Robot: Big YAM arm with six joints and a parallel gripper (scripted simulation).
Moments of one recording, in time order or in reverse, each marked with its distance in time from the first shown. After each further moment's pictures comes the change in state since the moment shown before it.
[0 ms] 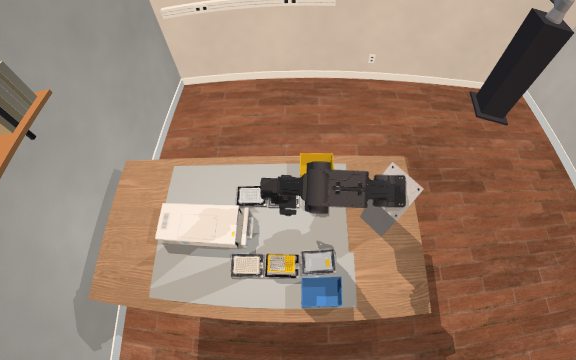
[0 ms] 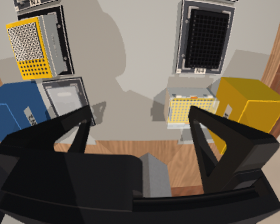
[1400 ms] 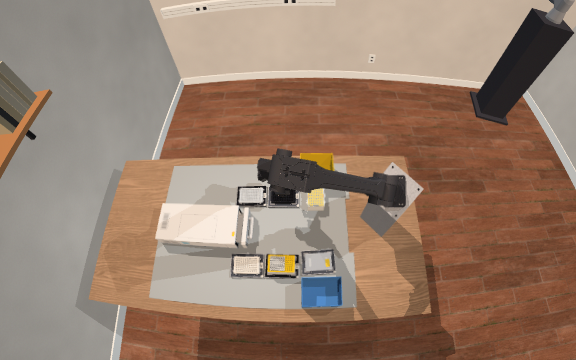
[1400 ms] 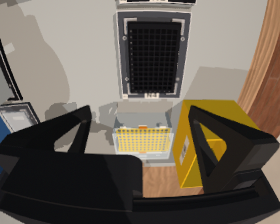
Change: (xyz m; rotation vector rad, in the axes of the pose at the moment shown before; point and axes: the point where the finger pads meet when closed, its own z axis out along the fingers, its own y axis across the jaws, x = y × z) arm -0.030 -0.124 0.073 0.001 0.003 -0.002
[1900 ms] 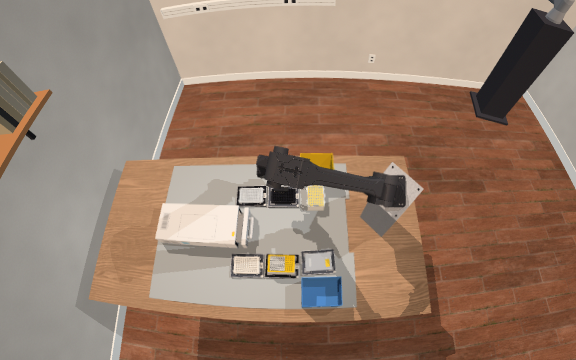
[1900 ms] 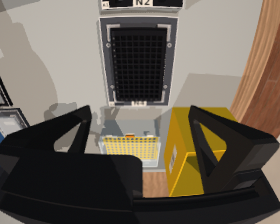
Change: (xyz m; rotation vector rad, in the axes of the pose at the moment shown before) arm -0.009 -0.025 0.015 0.000 -0.003 -0.007
